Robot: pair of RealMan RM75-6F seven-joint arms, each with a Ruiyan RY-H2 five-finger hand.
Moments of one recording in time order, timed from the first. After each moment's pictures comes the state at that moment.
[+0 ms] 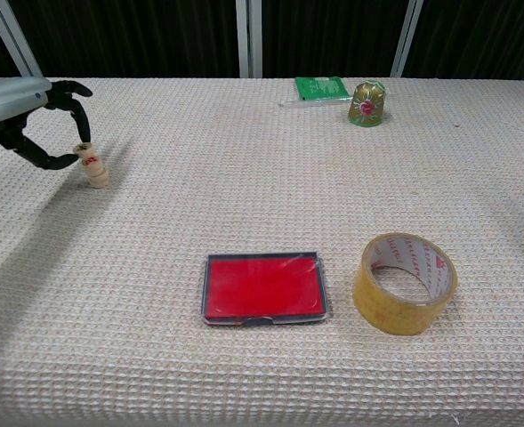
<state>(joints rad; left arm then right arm) -0.60 -1.50 -0.22 -1.42 1.08 0.97 0.29 0.27 -1.10 0.18 -1.41 -1.40 1.32 0.34</state>
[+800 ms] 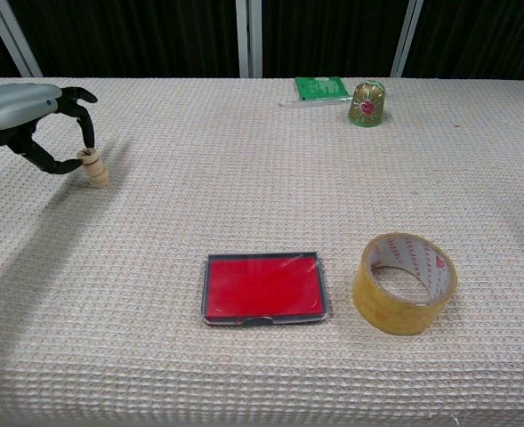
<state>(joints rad) -0.64 -1.52 -0.19 -1.41 1.02 0.98 0.37 0.26 -1.10 0.18 -1.40 -1.40 1.32 0.36</state>
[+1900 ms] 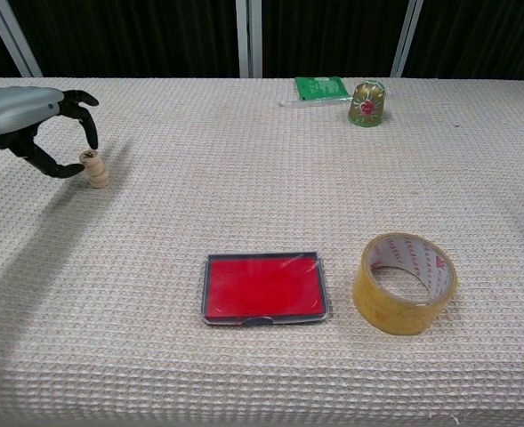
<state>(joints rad) -0.65 -1.52 -0.17 -1.41 1.01 0.99 0.37 0.26 -1.10 0.18 -1.39 -1.39 1.31 0.37</state>
